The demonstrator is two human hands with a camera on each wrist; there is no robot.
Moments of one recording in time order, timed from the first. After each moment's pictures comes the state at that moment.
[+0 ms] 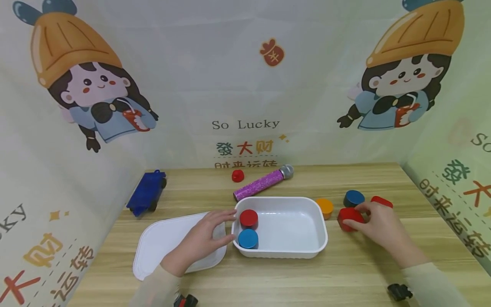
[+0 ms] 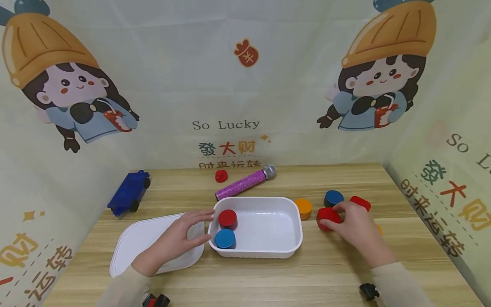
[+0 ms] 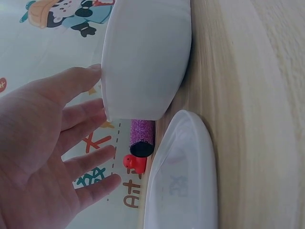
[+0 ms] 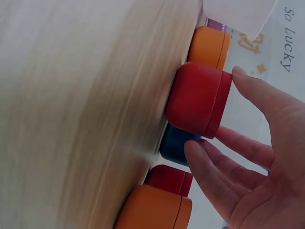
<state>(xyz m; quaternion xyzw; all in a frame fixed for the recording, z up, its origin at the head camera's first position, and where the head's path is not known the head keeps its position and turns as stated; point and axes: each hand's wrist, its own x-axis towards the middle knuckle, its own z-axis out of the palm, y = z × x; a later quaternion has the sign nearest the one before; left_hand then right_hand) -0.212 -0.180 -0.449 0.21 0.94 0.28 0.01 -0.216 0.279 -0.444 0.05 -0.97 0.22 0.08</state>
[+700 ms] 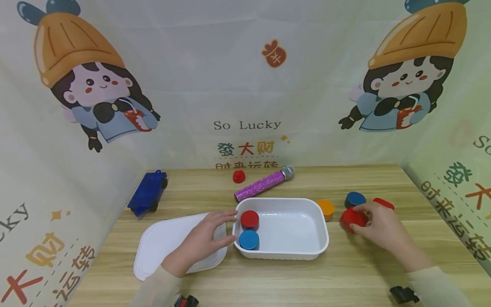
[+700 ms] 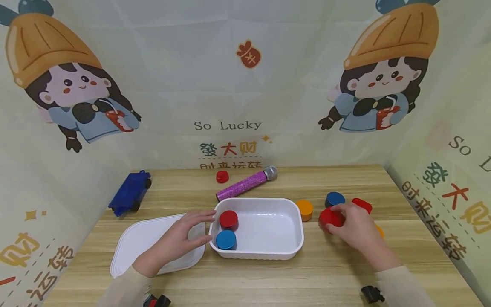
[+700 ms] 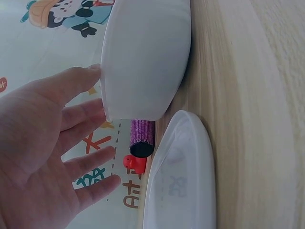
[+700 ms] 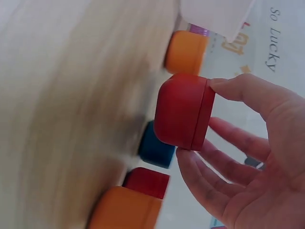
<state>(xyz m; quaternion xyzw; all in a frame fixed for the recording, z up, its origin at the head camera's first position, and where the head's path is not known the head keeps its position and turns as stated) -0.211 -0.180 -0.450 0.20 0.94 0.28 0.01 -0.212 0.275 -0.435 0.09 -0.97 0.22 0.09</state>
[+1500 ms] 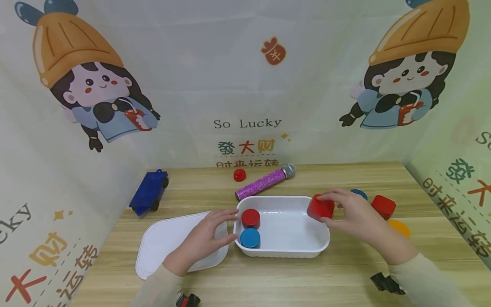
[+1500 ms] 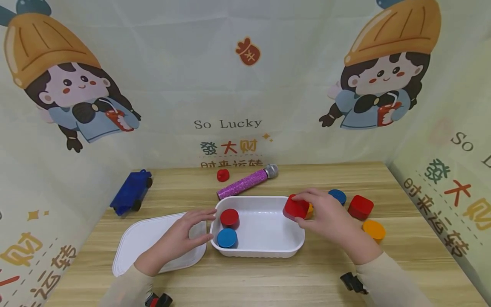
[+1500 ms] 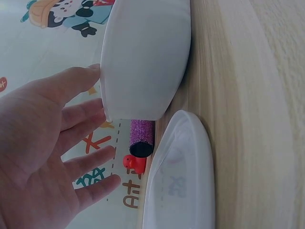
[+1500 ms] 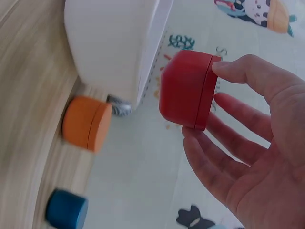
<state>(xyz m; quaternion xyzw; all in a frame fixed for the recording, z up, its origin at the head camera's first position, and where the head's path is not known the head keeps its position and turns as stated) -0.212 -0.181 -0.451 0.21 0.94 0.29 0.01 -0.207 0.206 -0.387 0.21 -0.95 0.23 0.08</state>
